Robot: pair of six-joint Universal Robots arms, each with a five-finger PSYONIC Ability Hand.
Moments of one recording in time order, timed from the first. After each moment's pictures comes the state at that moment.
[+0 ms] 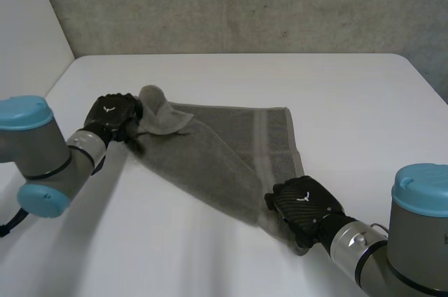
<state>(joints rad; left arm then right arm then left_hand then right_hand) 4.52 -2.25 -1.45 3.51 -1.34 3.34 2.04 -1.28 1.96 -0.15 1.31 2.70 0.36 0.36 0.36 0.35 0.20 0.50 0.52 0.51 0.51 0.30</state>
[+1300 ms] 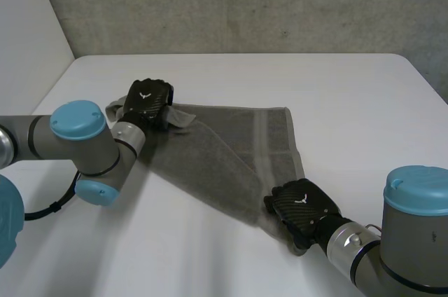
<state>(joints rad) 4.35 -2.41 -1.25 3.66 -1.42 3.28 2.04 -1.23 1.95 -0.18 1.31 2.69 0.72 0.73 0.72 0.73 0.54 0.52 0.52 0.52 0.52 0.34</state>
